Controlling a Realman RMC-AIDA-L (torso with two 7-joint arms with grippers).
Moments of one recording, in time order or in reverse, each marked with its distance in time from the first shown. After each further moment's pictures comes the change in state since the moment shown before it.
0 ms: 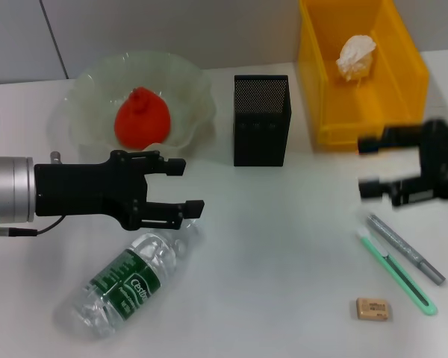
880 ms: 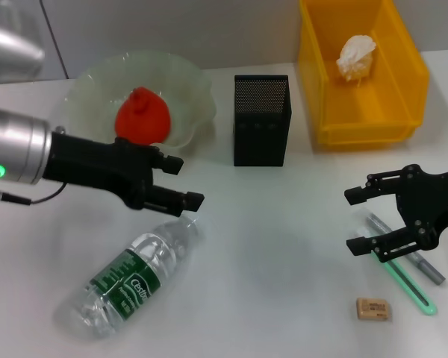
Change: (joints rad) left arm -0.097 -0.022 0.006 0.261 0.288 0.051 -0.435; right arm 0.010 0.088 -0.002 -0.098 -0.233 0.038 -0.134
